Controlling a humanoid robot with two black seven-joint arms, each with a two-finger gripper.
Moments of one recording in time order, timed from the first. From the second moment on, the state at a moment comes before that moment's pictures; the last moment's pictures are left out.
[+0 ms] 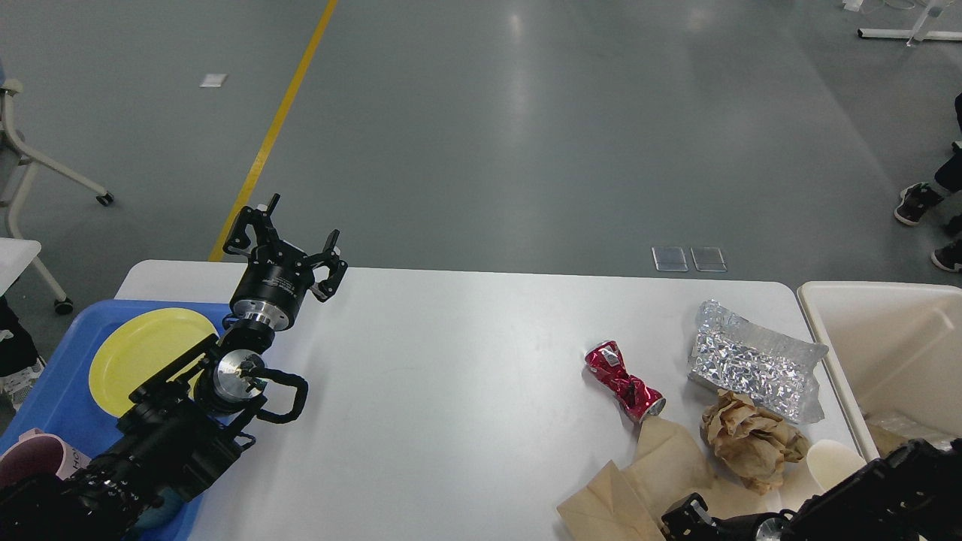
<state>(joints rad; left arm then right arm) -0.64 0.12 -0.85 -0.57 -0.09 -0.35 -0.39 1.18 -0.46 -1.07 1.62 0.32 -0.18 0.27</state>
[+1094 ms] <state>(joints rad) -0.64 0.12 -0.85 -0.57 -0.09 -0.35 -0.39 1.44 -0.62 -1.10 1.75 0.32 -0.08 0.26</state>
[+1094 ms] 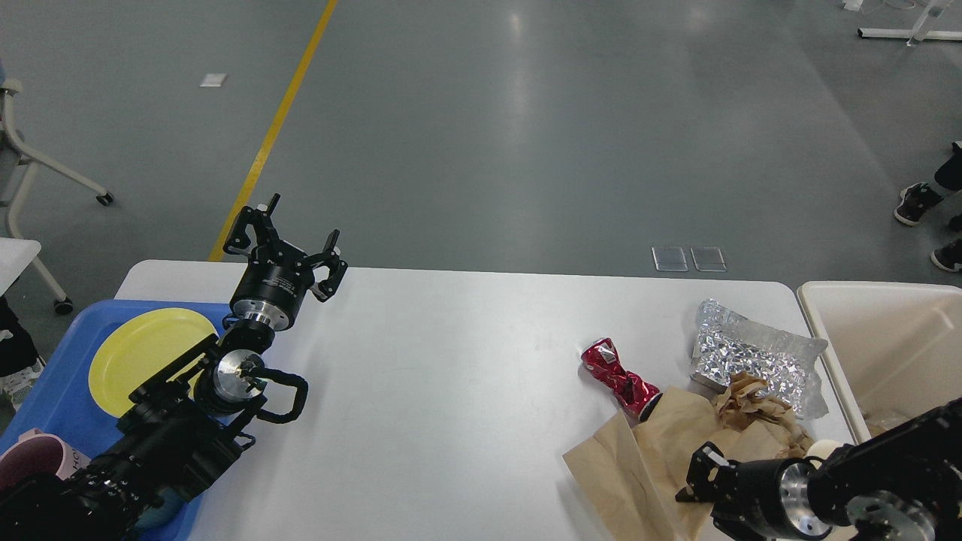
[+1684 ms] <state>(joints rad) -0.64 0.12 -0.85 -0.57 -0.09 -0.35 -0.39 2.12 -0.64 -1.44 1.74 0.14 0.47 0.25</state>
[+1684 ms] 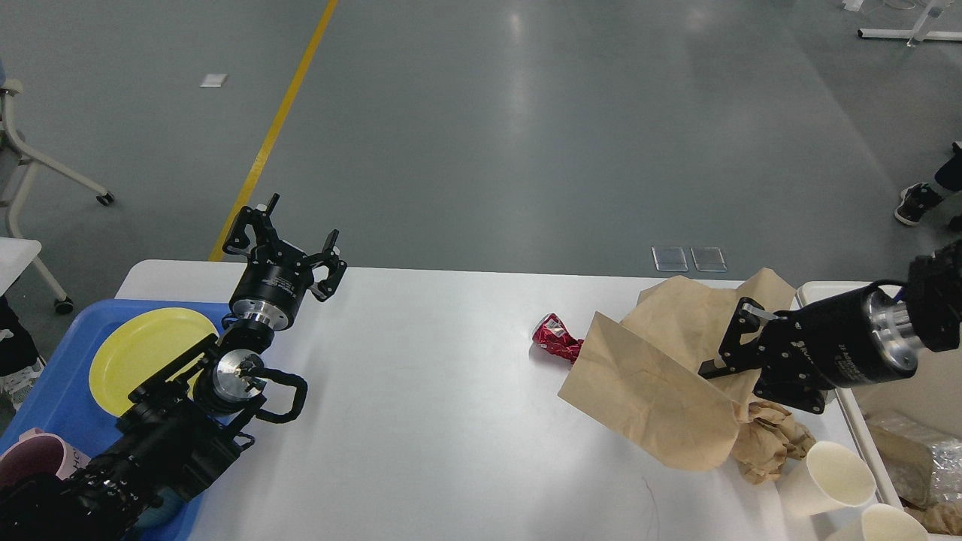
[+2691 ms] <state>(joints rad) -0.64 0.12 -0.85 -0.57 -0.09 -0.35 -0.39 1.57 -0.72 -1.44 0.90 0.14 0.11 0.23</state>
